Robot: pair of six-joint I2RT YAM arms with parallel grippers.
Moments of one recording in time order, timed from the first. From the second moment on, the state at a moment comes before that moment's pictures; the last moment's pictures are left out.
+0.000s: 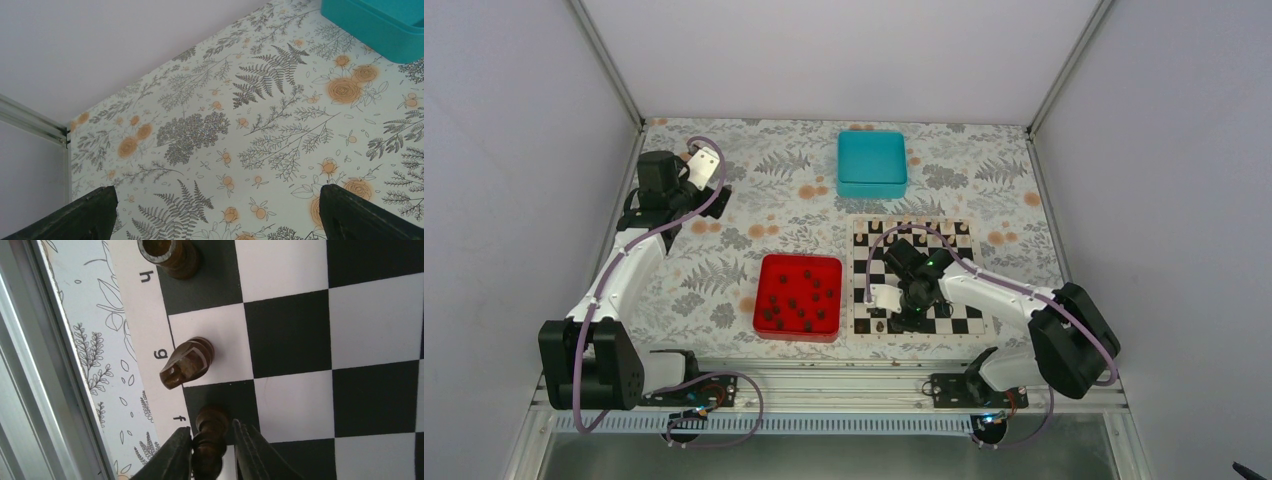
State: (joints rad) left arm 0.00 1.25 0.92 -0.23 0.18 0.46; right arm 0.72 1.36 0.72 -0.83 -0.21 -0.67
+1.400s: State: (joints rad) left arm 0.00 1.24 0.92 -0.22 0.18 0.46; right arm 1.00 1.96 1.56 -0.86 -0.22 -0.67
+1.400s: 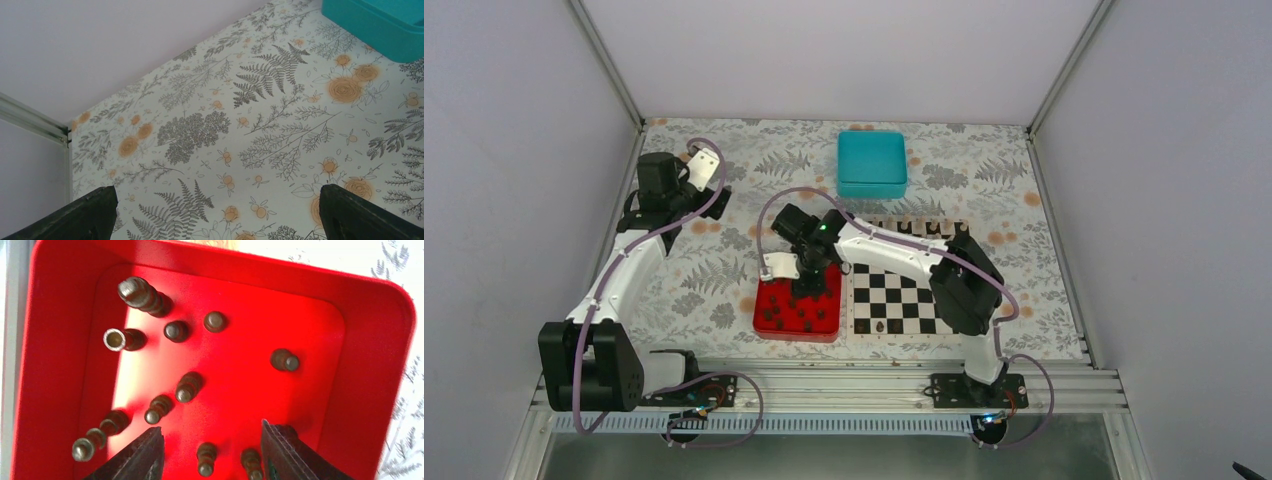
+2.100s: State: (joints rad) left arm 0.00 1.24 0.90 -0.22 0.17 0.46; right arm 1.05 2.08 1.57 -0.79 -0.24 -0.66
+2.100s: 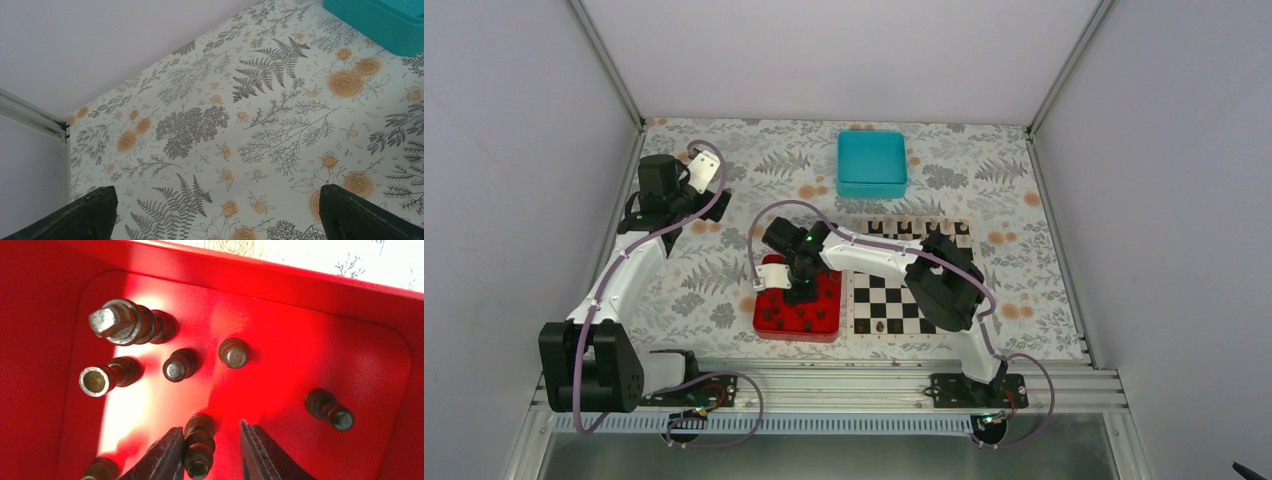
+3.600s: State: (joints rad) left arm 0.00 1.24 0.89 -0.21 0.16 0.46; right arm 0.35 1.09 0.76 -0.92 -0.17 -0.89
